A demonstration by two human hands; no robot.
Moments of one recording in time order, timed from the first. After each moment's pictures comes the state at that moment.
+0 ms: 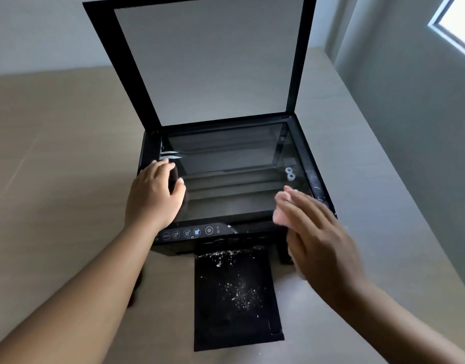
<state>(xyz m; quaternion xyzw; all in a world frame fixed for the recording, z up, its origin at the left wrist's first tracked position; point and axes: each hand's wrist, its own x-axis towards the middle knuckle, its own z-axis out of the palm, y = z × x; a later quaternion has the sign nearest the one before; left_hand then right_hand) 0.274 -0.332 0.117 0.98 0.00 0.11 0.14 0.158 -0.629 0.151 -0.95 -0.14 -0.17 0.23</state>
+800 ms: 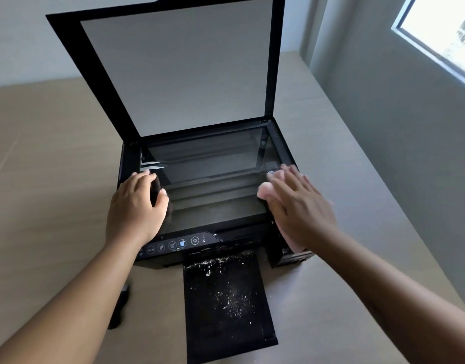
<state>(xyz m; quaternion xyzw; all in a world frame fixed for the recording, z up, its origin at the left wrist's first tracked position) 0.276 -0.331 0.114 0.98 0.00 0.12 0.15 0.228 -0.653 0.123 -0.98 -0.07 -0.05 0.18</state>
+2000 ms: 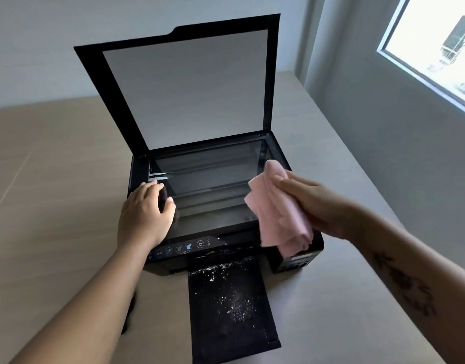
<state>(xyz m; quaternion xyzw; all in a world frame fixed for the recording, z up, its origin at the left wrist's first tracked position) 0.274 -0.331 0.117 0.98 0.00 0.11 0.15 0.219 -0.653 0.213 -0.69 0.04 0.22 0.68</state>
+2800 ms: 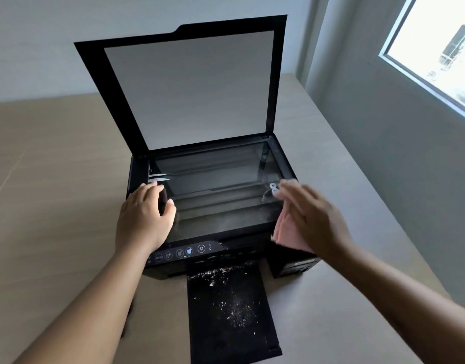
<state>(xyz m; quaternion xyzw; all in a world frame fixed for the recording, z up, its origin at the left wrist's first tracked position) 0.276 -0.330 0.113 0.98 0.00 0.11 0.15 0.219 -0.665 0.142 -0.94 -0.12 -0.17 0.27</state>
